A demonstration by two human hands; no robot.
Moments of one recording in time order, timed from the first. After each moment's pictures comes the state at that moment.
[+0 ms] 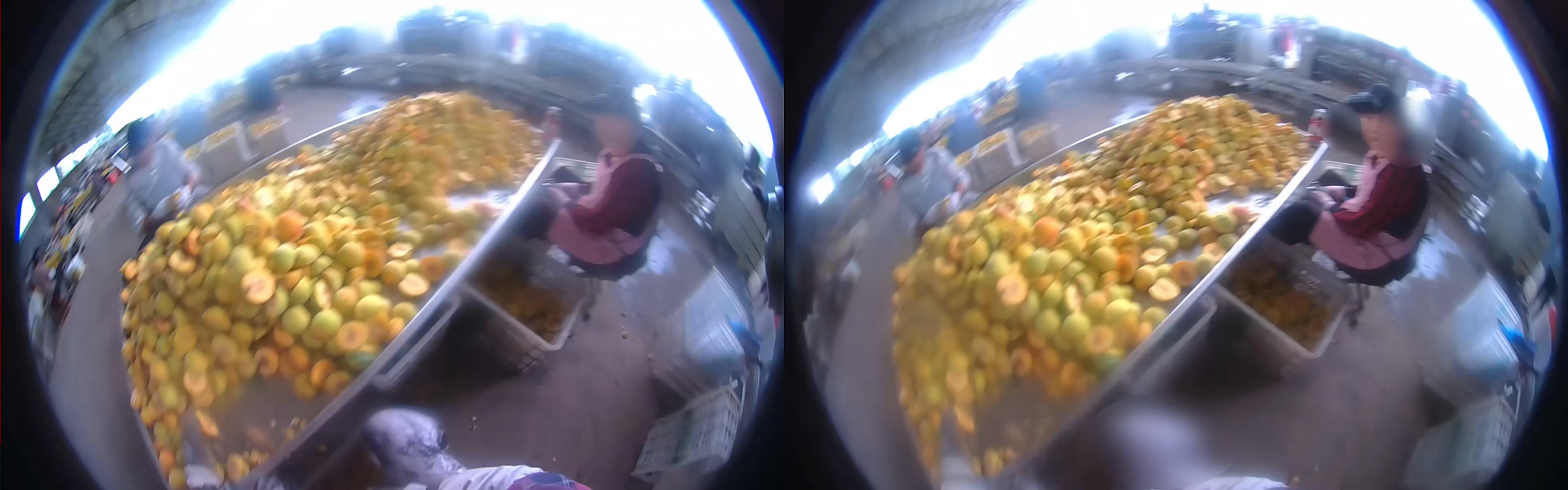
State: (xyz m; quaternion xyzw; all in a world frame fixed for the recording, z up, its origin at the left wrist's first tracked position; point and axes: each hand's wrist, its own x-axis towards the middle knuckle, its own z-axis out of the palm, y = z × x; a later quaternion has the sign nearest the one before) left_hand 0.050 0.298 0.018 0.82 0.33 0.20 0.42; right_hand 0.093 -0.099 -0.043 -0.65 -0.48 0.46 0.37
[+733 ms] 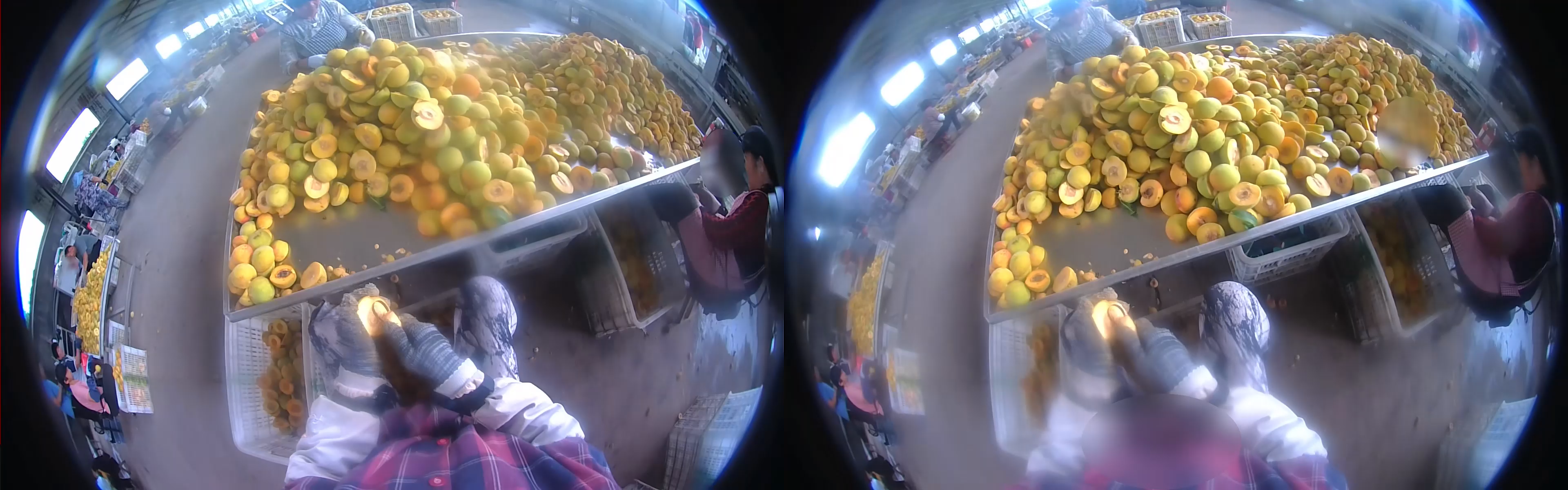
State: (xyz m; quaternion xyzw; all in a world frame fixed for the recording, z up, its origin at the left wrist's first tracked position) left_hand 0.012 -0.010 0.112 0.71 0.35 0.41 0.46; right_hand 0.092 -0.082 0.032 -0.67 -0.63 -0.04 0.40
